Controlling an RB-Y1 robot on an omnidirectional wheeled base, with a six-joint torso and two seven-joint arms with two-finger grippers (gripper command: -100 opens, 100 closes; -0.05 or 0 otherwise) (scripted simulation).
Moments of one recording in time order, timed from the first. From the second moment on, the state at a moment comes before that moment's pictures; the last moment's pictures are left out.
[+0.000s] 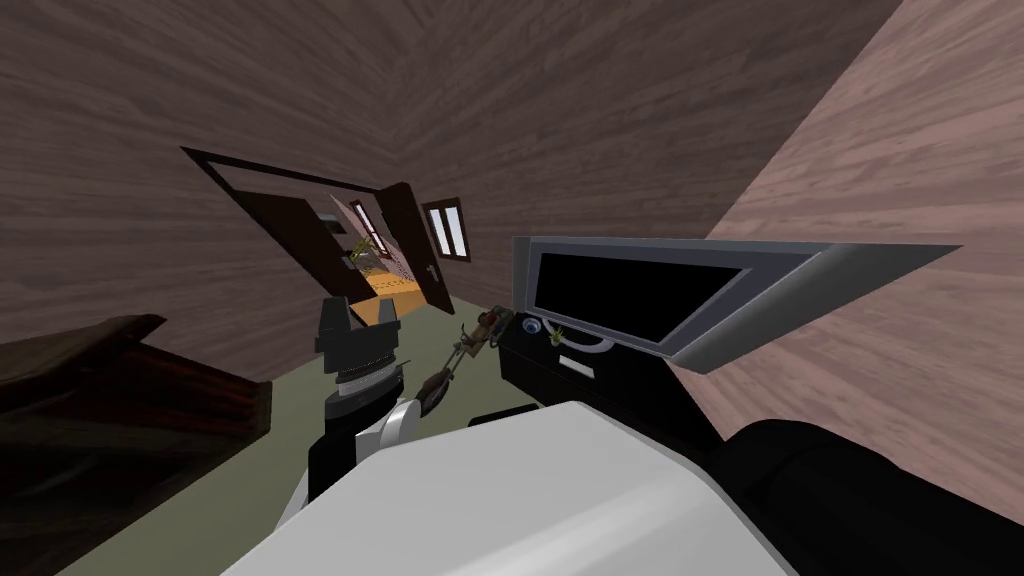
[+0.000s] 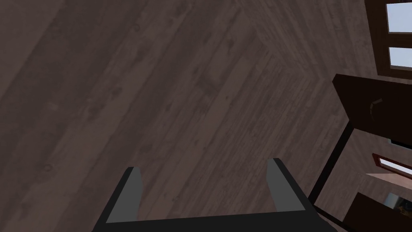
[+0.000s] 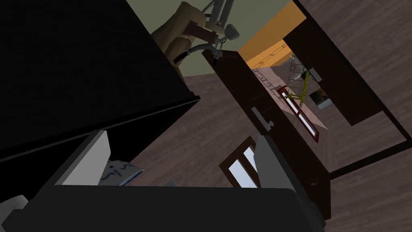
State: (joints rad) left arm 0.47 -0.03 -0.02 -2.35 -0.01 -0.62 -0.04; right arm 0.55 -0.63 0.47 -1.30 0.51 -0.61 0.21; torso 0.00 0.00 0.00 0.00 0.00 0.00
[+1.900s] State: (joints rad) left arm 0.47 -0.03 -0.02 -2.35 -0.01 -0.62 -0.04; right arm 0.46 -0.86 0.70 -0.77 0.61 -0.55 0.21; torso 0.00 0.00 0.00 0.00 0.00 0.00
